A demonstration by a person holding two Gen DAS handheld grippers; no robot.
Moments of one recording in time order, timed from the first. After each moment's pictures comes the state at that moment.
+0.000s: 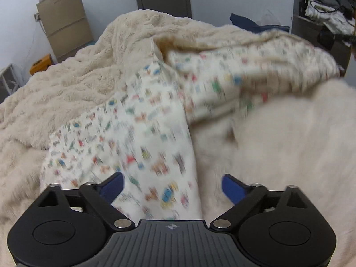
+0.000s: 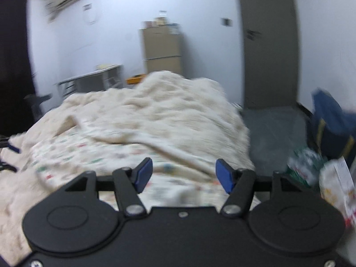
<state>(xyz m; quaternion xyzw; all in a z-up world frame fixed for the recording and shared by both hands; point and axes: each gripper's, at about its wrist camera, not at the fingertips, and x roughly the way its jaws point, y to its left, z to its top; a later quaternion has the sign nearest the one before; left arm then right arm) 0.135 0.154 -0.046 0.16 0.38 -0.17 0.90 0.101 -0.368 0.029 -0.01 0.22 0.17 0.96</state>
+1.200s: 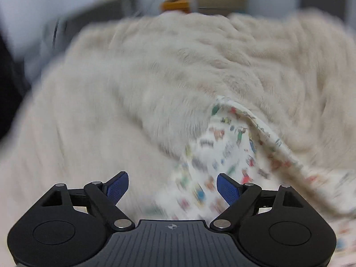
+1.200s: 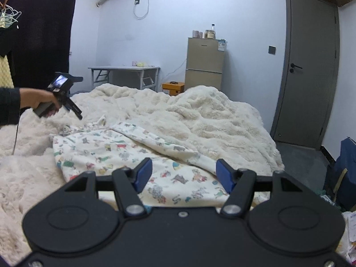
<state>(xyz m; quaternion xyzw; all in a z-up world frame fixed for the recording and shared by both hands) 0.324 0.350 -0.029 -0.10 0.43 0.17 0.88 0.107 -0.296 0.033 -0.08 0.17 0.23 0.95</state>
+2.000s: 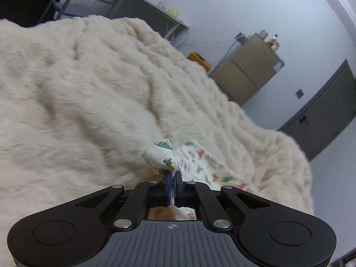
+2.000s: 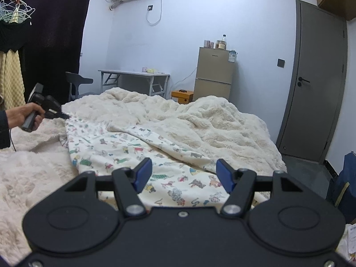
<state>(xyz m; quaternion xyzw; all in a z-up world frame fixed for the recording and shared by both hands) 0.191 0.406 -0.062 -0.35 0.26 0.14 0.89 0.087 -0.284 0.040 -0.10 0.14 0.25 0.95</state>
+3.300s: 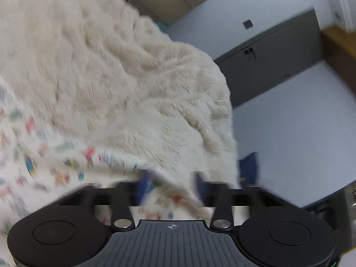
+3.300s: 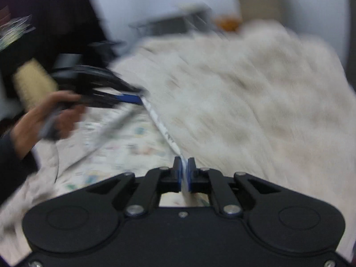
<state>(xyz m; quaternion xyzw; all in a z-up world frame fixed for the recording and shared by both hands) 0.385 0.156 0.008 -0.34 0.38 -0.09 0.86 0.335 -0.205 0.026 -0.03 0.42 0.33 0.85</state>
